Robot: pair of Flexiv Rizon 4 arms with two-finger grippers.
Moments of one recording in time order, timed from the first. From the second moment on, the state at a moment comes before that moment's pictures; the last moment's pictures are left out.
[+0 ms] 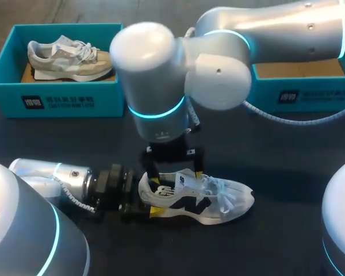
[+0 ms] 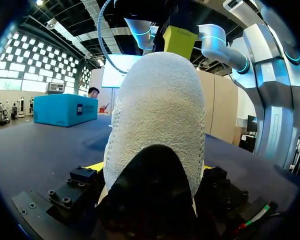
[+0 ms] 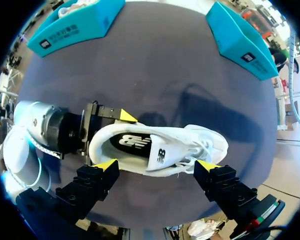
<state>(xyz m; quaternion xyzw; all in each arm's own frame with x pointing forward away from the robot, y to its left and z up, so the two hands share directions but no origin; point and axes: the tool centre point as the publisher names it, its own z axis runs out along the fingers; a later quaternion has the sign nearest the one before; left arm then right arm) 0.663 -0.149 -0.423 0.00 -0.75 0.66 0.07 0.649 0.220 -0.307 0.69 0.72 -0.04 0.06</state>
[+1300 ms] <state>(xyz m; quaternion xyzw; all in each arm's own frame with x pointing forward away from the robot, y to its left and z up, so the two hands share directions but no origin) 0.663 -0.149 -0.423 0.00 -0.75 0.66 0.07 0.656 0.176 -0.345 0.66 0.73 -0.09 0.14</state>
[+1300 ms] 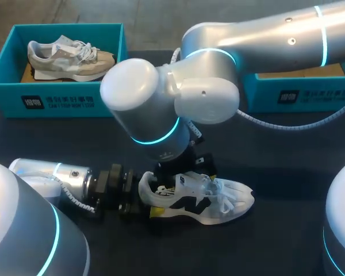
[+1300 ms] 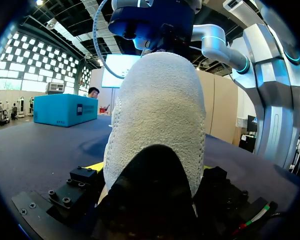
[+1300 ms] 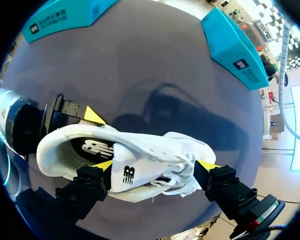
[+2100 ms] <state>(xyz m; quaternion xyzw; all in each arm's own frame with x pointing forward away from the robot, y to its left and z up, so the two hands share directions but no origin) 0.663 -0.149 -0.423 0.00 -0.75 0.66 0.07 0.663 0.153 -0.322 0.70 0.70 -0.08 0.12</state>
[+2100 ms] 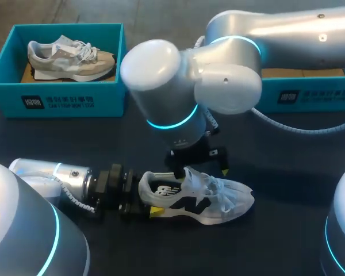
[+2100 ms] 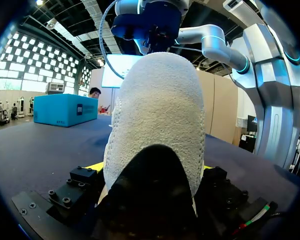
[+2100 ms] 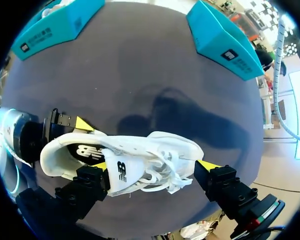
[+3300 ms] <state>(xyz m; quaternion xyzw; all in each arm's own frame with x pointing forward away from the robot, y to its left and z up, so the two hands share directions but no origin) 0.663 -0.149 -0.423 0.00 -0.75 0.66 0.07 0.651 0.146 -0.309 0.75 0.65 -0.05 0.04</state>
